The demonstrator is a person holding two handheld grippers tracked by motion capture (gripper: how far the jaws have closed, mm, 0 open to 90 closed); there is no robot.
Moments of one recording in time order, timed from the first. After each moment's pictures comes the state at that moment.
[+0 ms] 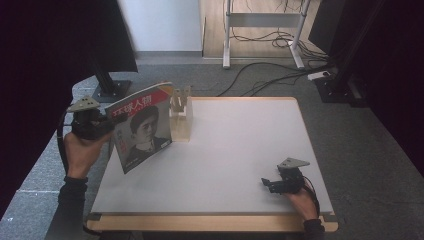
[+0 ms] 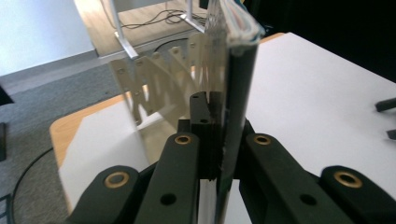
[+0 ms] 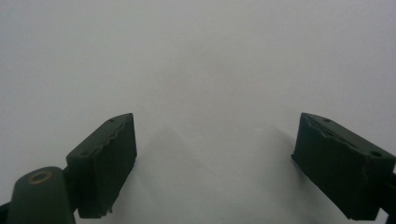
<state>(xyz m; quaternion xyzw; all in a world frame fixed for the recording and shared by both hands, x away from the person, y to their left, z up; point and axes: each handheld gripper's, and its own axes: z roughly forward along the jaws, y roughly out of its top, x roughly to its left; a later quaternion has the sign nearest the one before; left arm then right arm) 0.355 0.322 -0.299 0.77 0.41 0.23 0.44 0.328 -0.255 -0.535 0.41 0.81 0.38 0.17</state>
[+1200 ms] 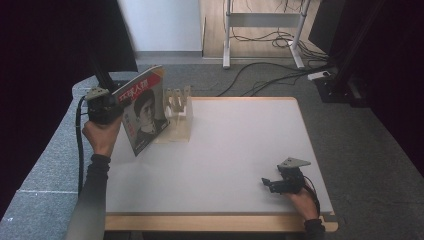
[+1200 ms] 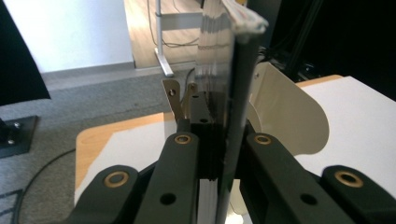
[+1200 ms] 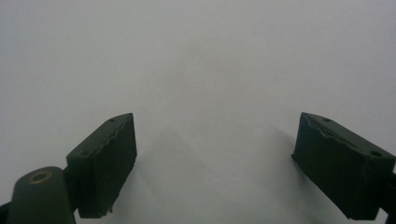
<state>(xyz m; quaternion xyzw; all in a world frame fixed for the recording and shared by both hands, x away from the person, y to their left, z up) 0.425 0.321 -0.336 0.70 0.47 0.27 0.46 0.329 -0.257 -0.535 0.41 0.81 0.38 0.16</state>
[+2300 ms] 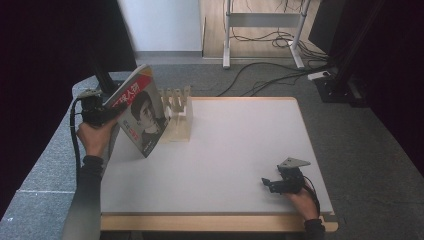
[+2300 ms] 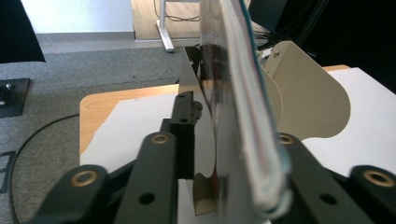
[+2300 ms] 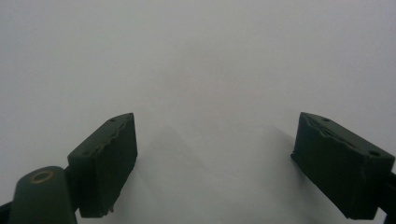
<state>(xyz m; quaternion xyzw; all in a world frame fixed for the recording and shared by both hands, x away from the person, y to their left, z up) 0.432 0.344 -0.345 0.69 0.52 0.23 0.45 0.329 -0.256 -0.535 0.41 0.81 0.38 0.16</state>
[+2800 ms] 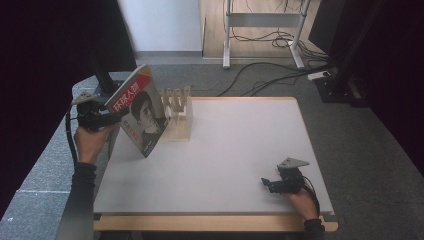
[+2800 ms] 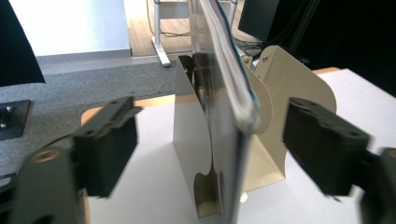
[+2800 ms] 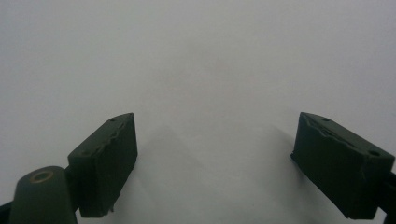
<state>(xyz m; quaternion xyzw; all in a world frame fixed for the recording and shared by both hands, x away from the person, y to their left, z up) 0.410 0.349 -0.347 0.70 0.48 0.25 0.46 0.328 -0.254 -0.535 0.41 0.81 0.37 0.17</state>
